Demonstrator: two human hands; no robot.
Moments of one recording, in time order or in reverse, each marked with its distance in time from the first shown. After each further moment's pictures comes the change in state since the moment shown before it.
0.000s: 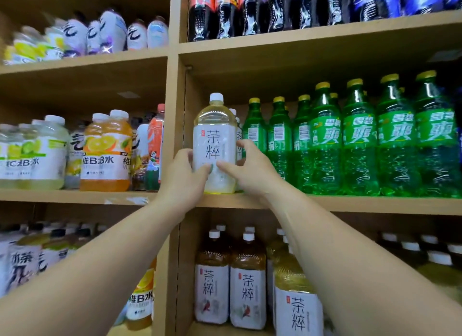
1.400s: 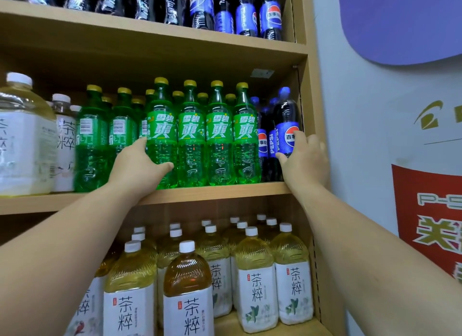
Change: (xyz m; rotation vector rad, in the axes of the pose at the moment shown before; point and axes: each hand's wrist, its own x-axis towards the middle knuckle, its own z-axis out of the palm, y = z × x) left_hand -0.033 0.122 0.190 0.169 -0.171 0.061; right_hand -0.108 0.143 -0.348 -1.052 0.790 0.220
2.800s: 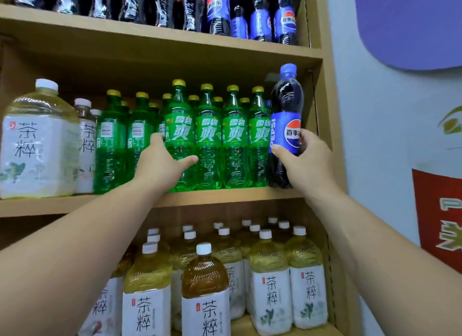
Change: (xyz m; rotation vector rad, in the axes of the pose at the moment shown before) left_hand 0.000 0.012 -0.008 -0.108 -0.017 -0.019; right_hand -0.029 -0.050 -0.044 0.658 -0.108 0.071
